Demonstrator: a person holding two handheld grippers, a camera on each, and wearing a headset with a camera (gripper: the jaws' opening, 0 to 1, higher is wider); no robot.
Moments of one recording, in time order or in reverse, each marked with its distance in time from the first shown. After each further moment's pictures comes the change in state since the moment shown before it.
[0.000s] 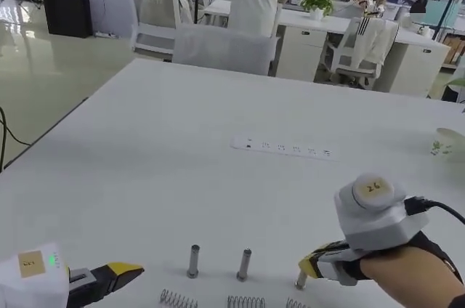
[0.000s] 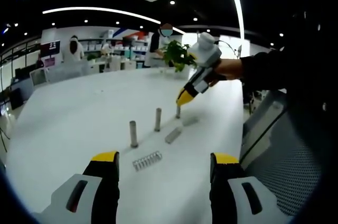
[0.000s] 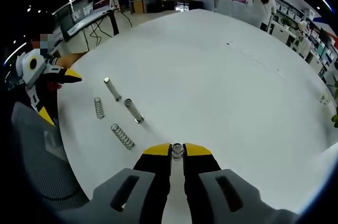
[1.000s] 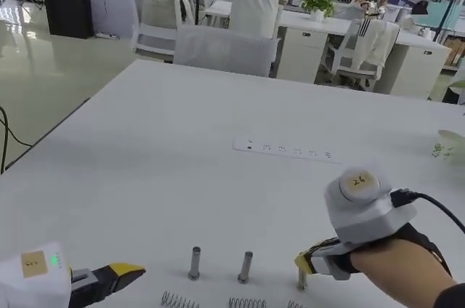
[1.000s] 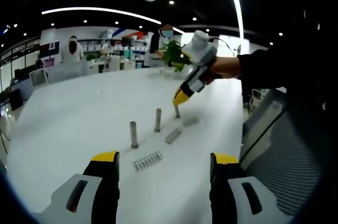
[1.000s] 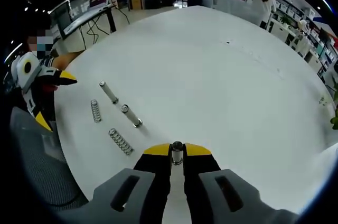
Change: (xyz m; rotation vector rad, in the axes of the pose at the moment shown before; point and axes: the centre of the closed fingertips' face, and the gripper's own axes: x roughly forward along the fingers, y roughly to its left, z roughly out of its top) left arm -0.001 0.001 0.001 0.006 0.003 -0.003; right arm 0.005 -0.001 0.006 0.011 0.029 -0.017
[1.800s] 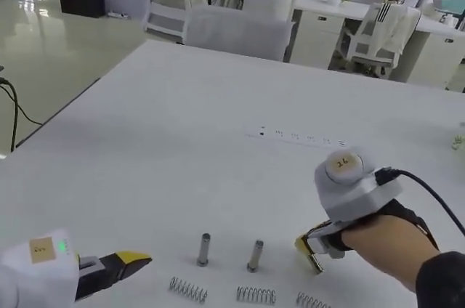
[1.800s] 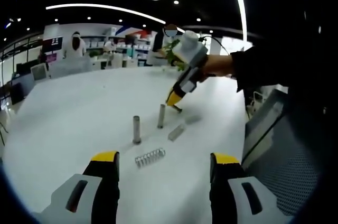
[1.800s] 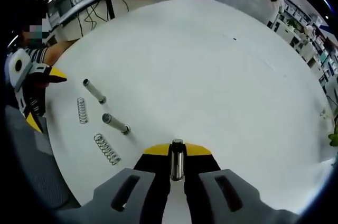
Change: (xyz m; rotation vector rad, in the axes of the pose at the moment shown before) left arm 0.004 0.007 -0.009 -0.035 0.001 0.007; right arm 0.026 -0.008 0.011 -0.073 0.085 -0.018
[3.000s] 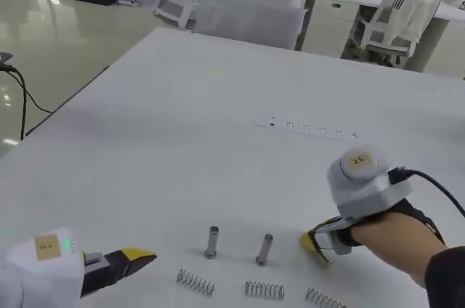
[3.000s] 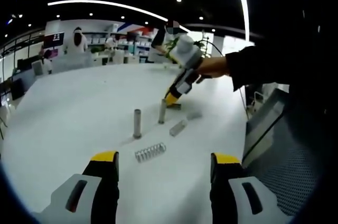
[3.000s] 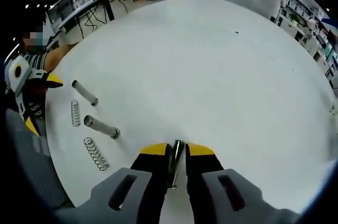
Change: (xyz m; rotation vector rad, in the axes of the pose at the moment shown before) left arm 0.002 0.003 -0.010 -0.026 0.022 0.005; right arm 0.031 -0.009 -0.001 0.034 -0.001 0.062
